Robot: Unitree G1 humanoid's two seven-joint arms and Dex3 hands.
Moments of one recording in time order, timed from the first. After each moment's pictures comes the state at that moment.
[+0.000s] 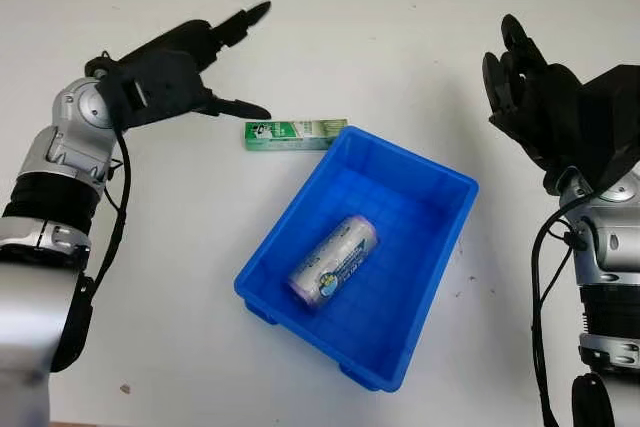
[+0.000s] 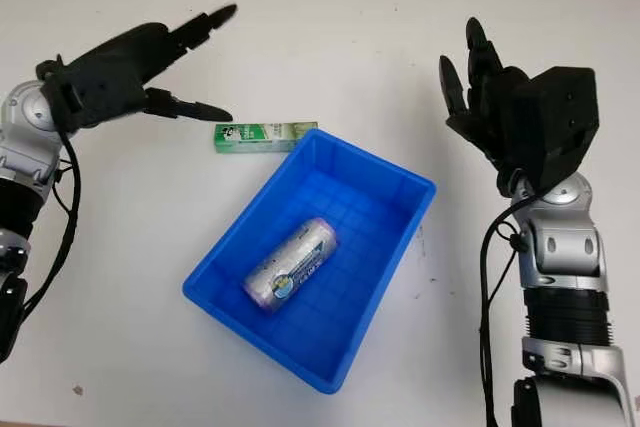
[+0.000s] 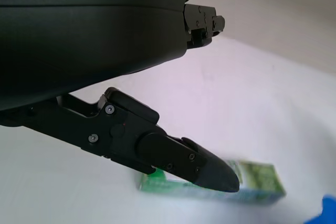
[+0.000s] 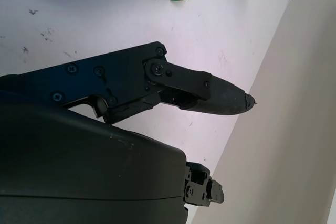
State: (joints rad) left arm -1.04 0.57 -0.21 0.84 0.39 -0.39 -0.49; right arm -0.55 -0.47 -0.18 0.16 0.09 0.32 0.23
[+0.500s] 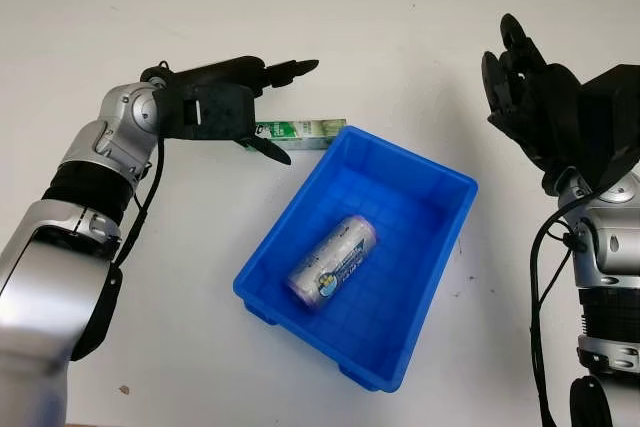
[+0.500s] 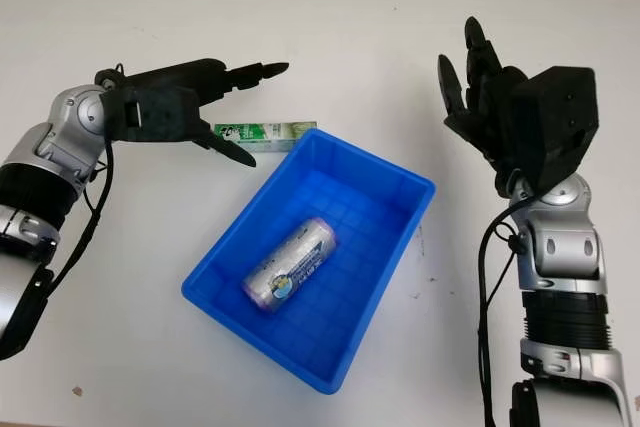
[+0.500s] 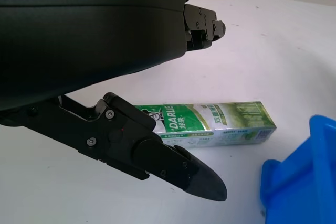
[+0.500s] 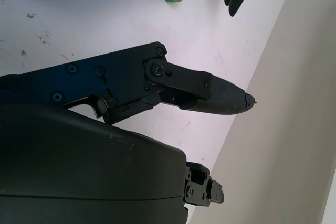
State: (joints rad) left arm -1.09 0.51 -0.34 0.92 0.50 -0.46 -0.47; right arm -0.54 -0.47 -0.19 0.11 0.10 0.35 0.23
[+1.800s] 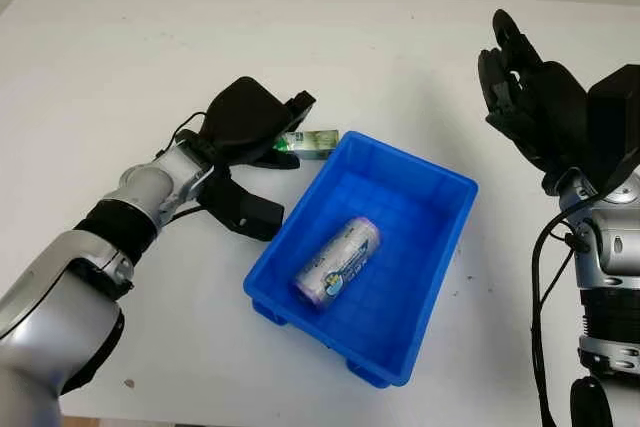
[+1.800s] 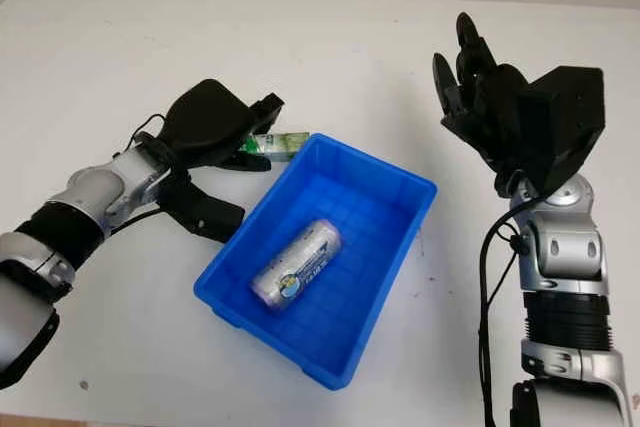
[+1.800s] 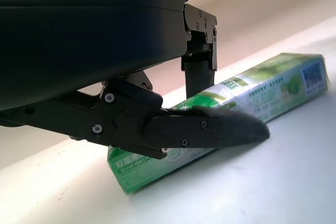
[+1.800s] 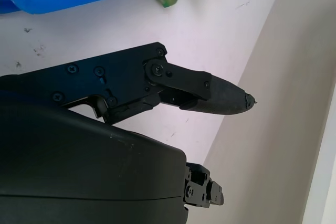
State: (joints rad) left arm -1.03 0.52 -0.66 0.91 1.10 -0.24 0.41; right arm -0.54 -0.47 -0.19 0.12 0.13 0.32 0.28
